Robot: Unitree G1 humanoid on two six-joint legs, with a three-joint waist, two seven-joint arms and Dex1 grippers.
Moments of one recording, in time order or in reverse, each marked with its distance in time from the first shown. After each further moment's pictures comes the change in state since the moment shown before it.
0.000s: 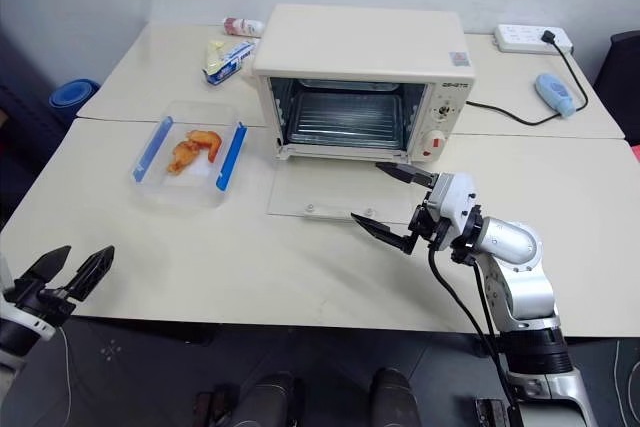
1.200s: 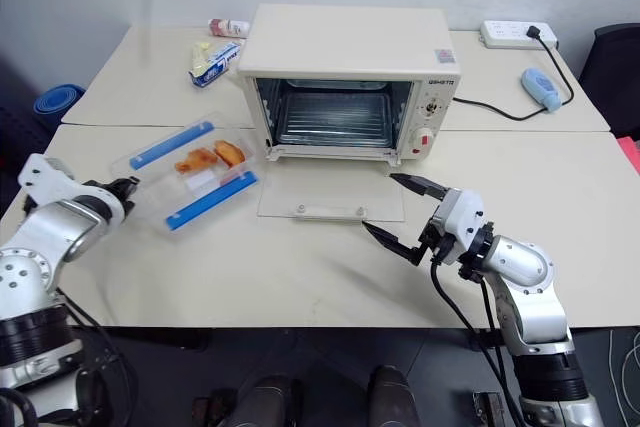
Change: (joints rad) left arm -0.728 0.167 -0.264 0.412 -0.645 0.213 1.330; right arm 0.134 -0.030 -0.036 -0.088 -0.042 -0.006 -0.120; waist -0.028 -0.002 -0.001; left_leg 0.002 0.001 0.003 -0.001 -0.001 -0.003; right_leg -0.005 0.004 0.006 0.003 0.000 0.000
